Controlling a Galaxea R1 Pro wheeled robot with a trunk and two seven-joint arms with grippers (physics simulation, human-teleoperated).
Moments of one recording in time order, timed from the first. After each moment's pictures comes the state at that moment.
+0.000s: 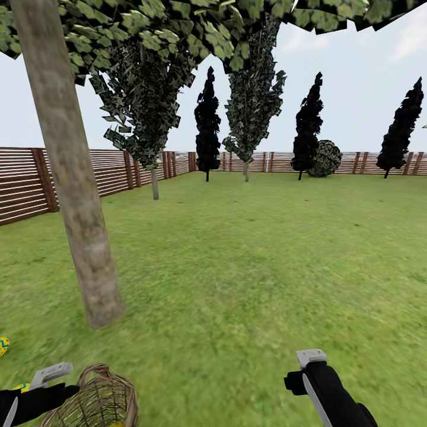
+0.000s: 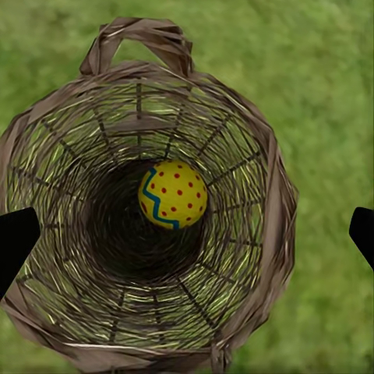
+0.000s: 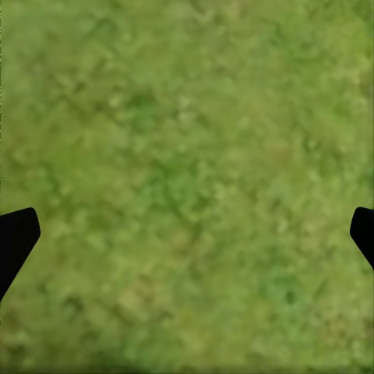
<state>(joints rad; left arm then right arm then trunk) -0.28 0.28 0.49 -0.88 -0.14 0.68 -0.46 -0.30 -0.06 0.06 -1.04 0.00 0.86 -0.11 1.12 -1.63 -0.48</state>
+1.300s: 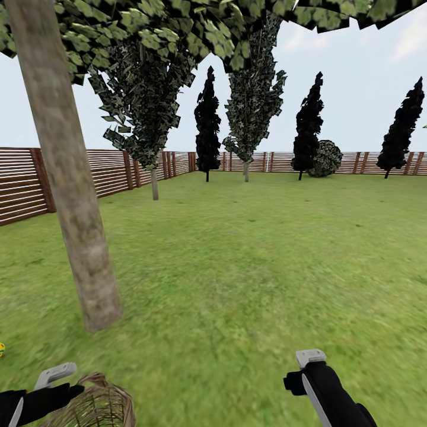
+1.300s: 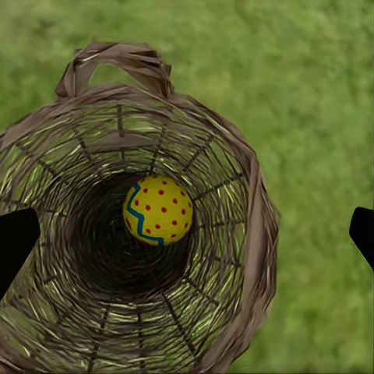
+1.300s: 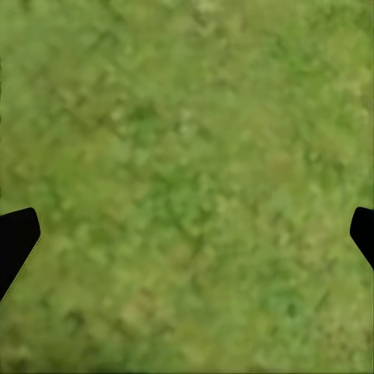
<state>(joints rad) -0.28 0.26 0.50 -0.88 -0.14 0.68 -0.46 -0.30 -0.05 0.07 -1.04 0.00 0.86 -0.11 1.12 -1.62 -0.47</state>
